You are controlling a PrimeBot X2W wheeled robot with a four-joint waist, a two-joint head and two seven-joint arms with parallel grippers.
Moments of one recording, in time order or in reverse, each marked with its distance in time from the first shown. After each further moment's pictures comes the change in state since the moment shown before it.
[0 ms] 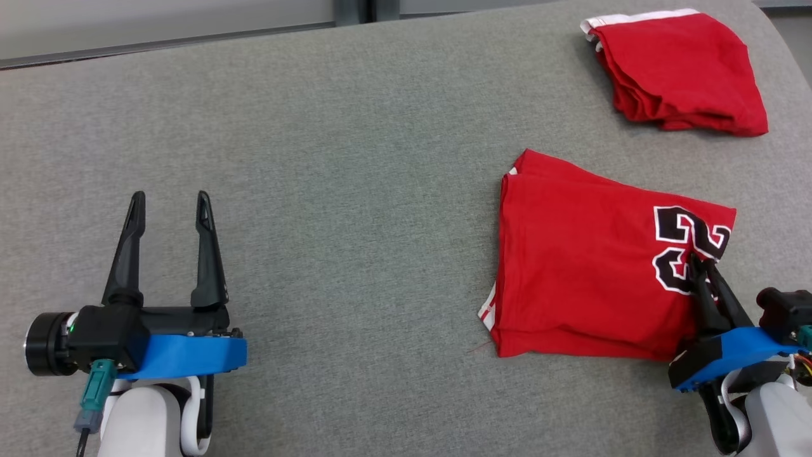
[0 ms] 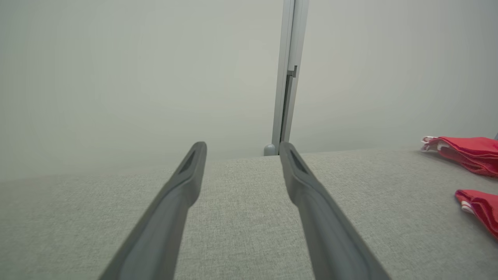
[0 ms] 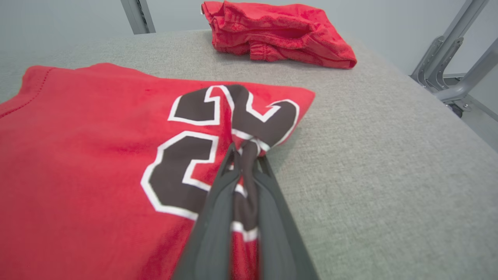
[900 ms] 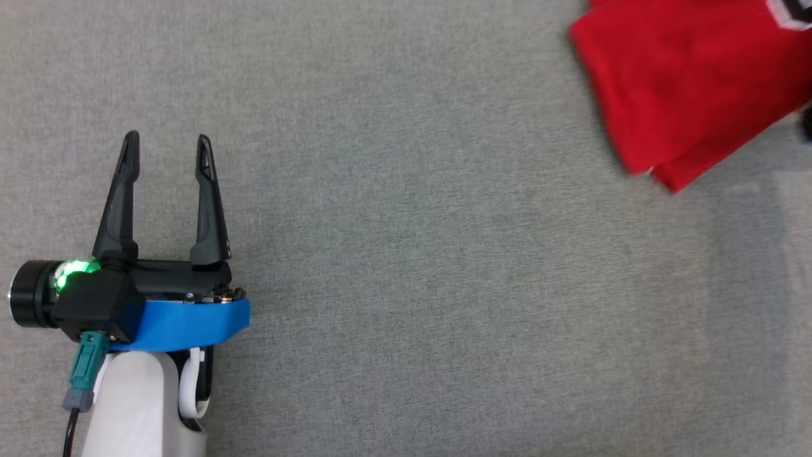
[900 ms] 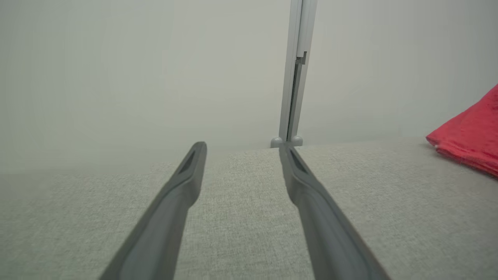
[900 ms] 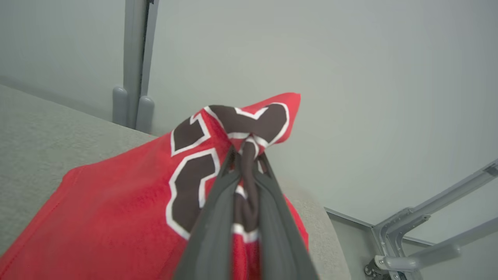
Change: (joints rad) left arm -0.094 0.007 -0.019 -0.056 0.021 -0.020 0.000; right arm -0.600 -0.312 0.230 0.046 -0.038 0.000 0.108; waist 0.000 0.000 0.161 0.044
